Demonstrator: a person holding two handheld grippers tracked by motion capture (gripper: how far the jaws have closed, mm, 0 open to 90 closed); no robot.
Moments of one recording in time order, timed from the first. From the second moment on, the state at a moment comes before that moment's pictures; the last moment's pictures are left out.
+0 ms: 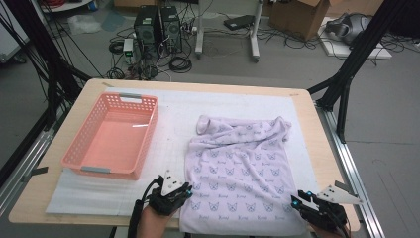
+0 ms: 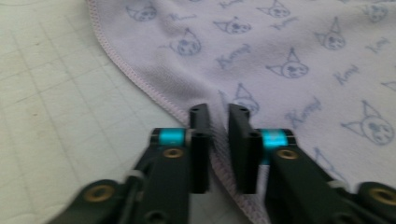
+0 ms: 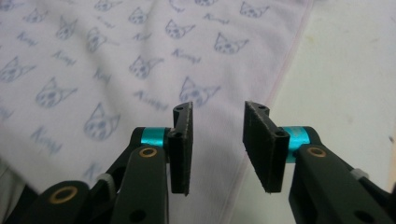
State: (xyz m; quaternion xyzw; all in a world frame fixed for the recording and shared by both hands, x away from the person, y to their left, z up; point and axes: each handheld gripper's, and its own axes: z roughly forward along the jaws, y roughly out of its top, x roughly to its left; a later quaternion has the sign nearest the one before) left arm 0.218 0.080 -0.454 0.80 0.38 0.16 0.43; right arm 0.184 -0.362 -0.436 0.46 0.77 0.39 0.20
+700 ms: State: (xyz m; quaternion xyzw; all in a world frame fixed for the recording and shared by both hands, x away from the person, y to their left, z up) left arm 0.207 0.121 -0.447 0.77 0.42 0.14 0.47; right arm 0.198 -0.354 -0.445 0.43 0.81 0.36 0.18
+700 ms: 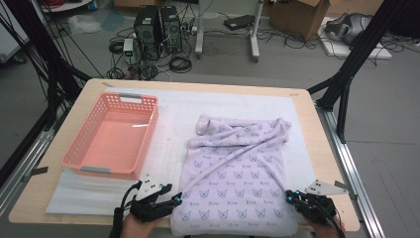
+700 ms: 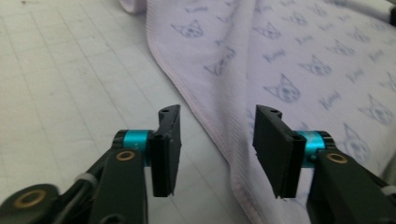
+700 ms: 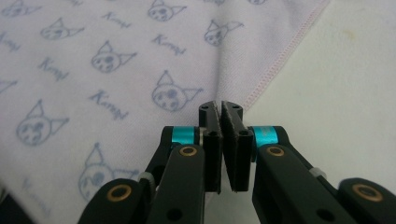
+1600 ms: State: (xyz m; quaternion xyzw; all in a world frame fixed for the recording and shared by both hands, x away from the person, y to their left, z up) left arm 0.174 0.125 -0.443 0.81 0.38 0.16 0.42; right arm 0.202 -0.359 -0.442 0.46 0.78 0.39 0.20
